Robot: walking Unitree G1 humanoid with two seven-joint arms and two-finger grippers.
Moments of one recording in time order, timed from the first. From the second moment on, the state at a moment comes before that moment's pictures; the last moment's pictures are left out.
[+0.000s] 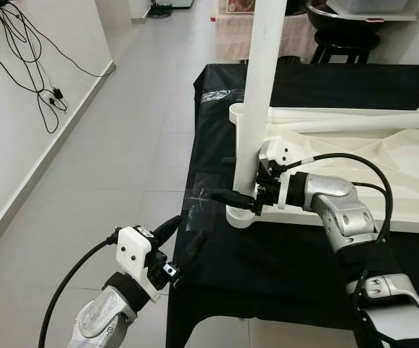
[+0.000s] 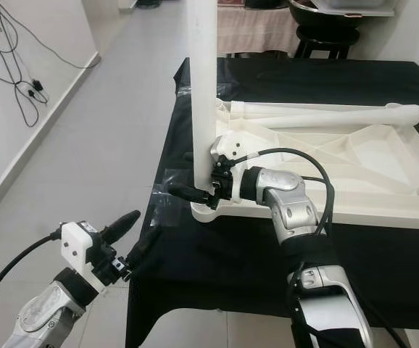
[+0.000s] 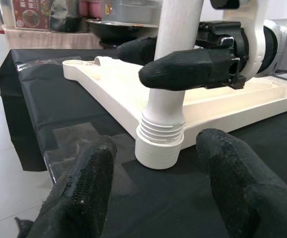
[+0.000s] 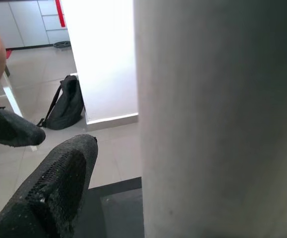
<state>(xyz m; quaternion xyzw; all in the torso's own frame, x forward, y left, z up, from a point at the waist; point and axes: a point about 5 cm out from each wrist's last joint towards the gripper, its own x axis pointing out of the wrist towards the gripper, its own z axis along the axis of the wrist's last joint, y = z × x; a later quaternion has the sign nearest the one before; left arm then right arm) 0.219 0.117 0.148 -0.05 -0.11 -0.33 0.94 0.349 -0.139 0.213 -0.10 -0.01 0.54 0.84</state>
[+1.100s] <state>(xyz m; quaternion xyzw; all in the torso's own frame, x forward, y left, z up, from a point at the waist) 0.217 0.122 0.144 0.00 -0.10 -0.32 0.94 0.354 -0.160 0.210 -0.11 0.00 0.49 0.87</state>
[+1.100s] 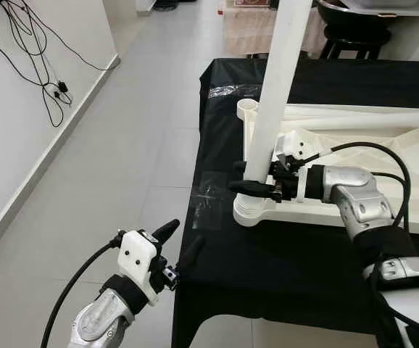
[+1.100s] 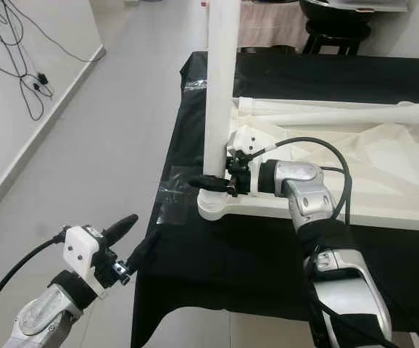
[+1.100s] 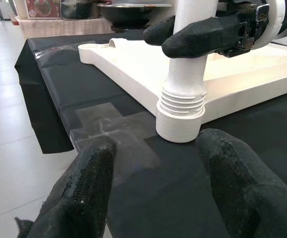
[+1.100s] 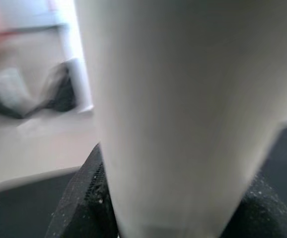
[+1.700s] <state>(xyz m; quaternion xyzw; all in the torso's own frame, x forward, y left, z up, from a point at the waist) 0.223 0.122 0.143 -0.01 -0.10 -0.32 0.94 0.323 -0.122 0.167 -0.09 0.02 0.24 0.97</state>
